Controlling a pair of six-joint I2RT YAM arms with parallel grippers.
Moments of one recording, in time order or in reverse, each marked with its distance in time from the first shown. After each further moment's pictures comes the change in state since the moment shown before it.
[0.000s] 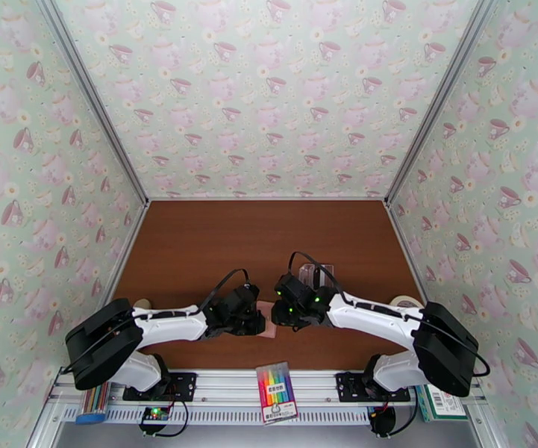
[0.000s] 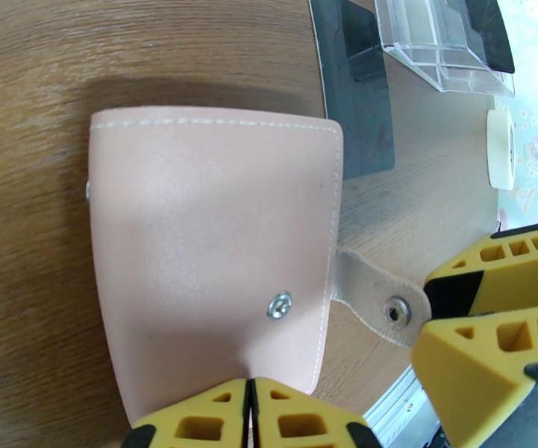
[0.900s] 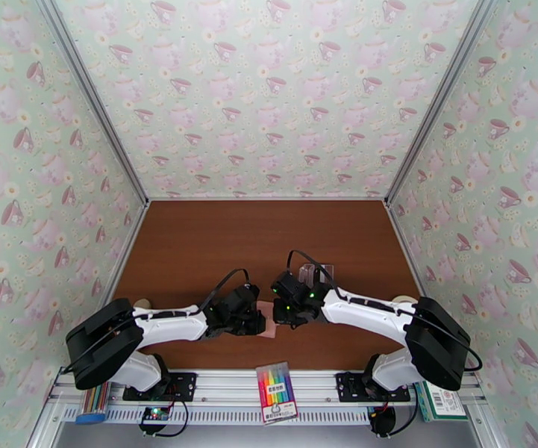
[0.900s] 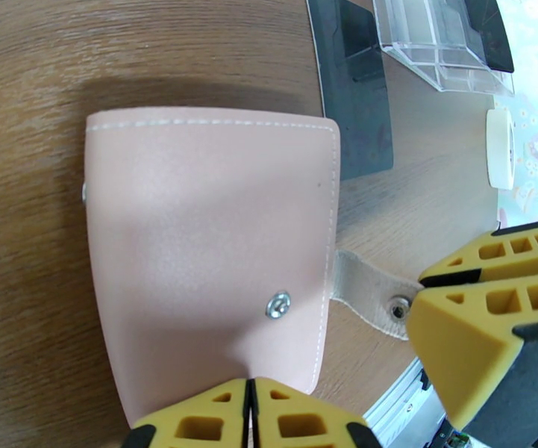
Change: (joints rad) left arm -0.002 0.002 0.000 0.003 0.000 0.000; right arm 0.000 0.038 0.044 -0.064 0.023 0.001
